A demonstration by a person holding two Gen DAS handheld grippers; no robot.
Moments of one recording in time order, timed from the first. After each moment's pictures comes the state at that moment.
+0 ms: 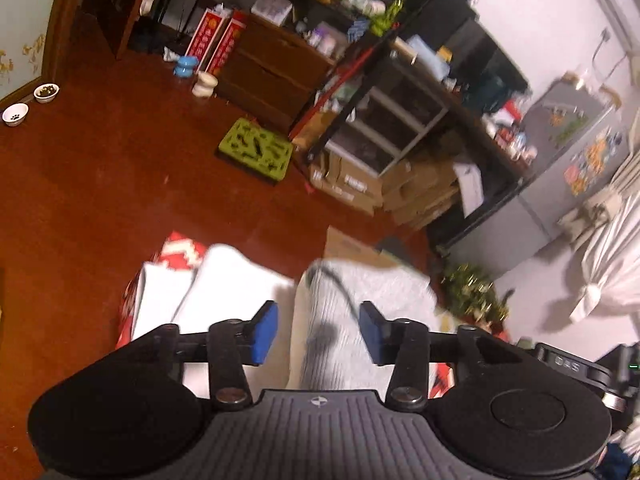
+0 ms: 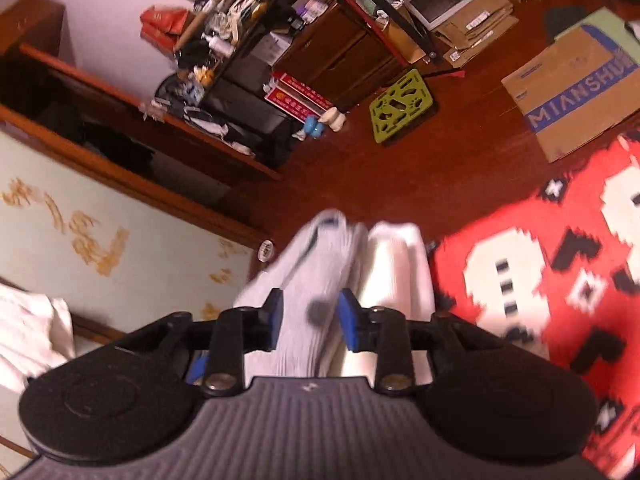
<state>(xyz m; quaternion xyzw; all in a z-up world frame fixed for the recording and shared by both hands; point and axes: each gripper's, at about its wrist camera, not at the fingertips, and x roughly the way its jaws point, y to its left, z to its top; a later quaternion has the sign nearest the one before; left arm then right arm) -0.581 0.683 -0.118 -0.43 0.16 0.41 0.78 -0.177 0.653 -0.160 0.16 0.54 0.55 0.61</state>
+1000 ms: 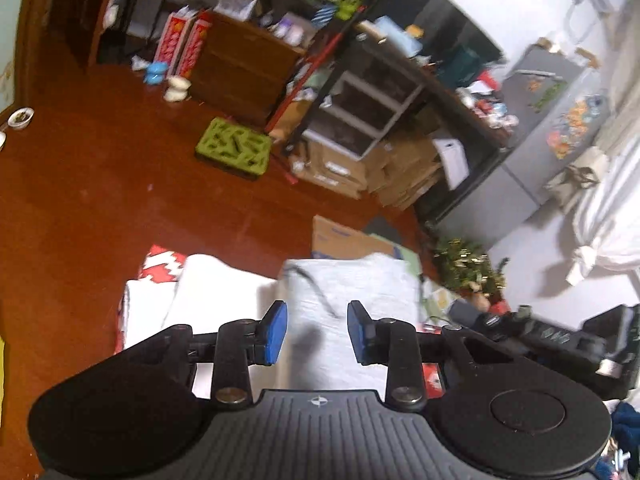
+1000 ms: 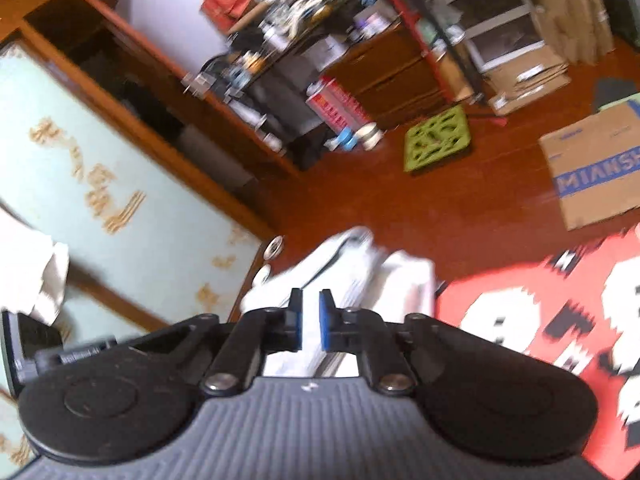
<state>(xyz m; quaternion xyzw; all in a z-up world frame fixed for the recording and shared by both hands) -0.564 0.667 -0.100 -0.40 0.20 0.37 0.82 -0.175 0.658 -0.156 0.09 0.46 0.62 0.62</state>
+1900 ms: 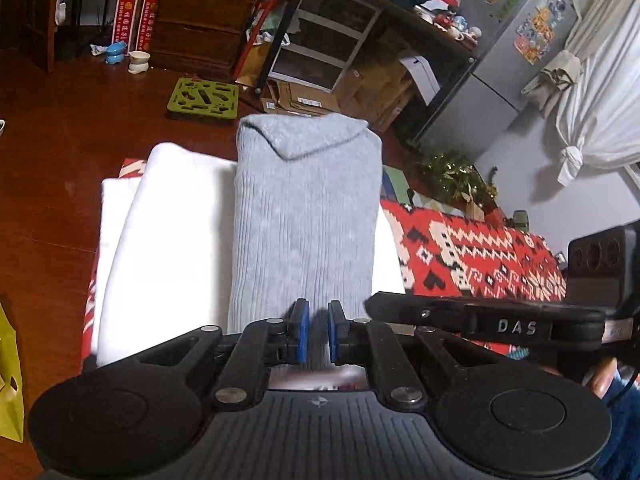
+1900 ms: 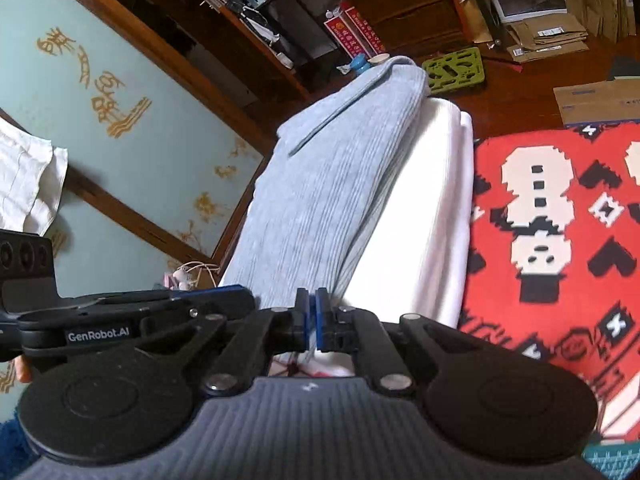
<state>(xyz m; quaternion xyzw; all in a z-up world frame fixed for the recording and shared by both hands) -0.562 0.590 -0.132 -0.35 0.31 0.32 0.82 -0.285 0.612 -0.168 -0.01 0.50 0.64 0.58</state>
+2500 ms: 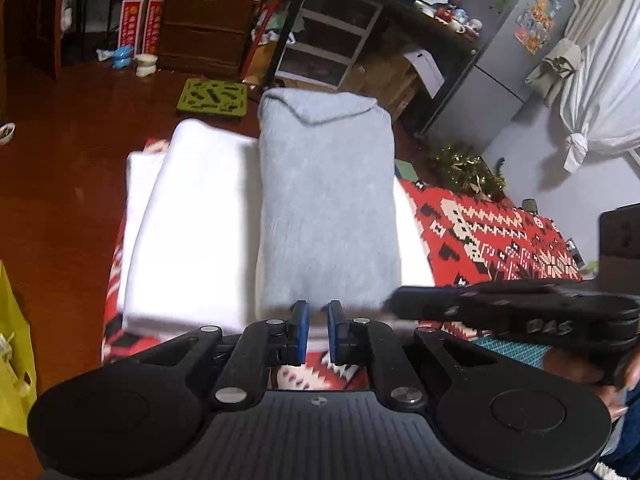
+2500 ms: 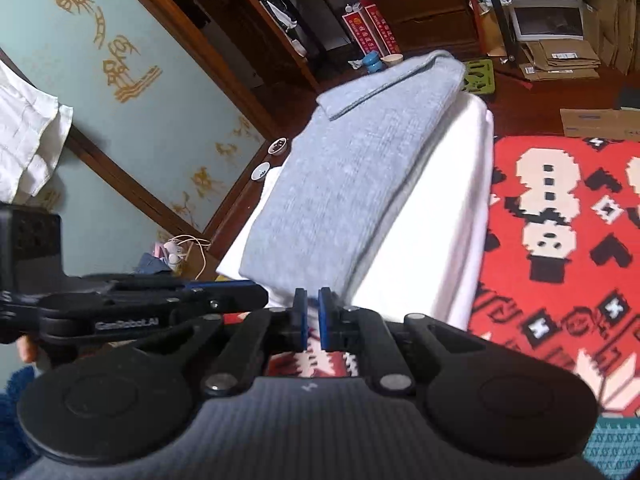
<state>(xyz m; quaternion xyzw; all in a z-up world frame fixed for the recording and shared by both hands) -0.586 0.568 -0.150 -0.35 0.31 0.34 0.82 -0.327 0.578 -0.139 -0.07 0.47 0.66 0.59</state>
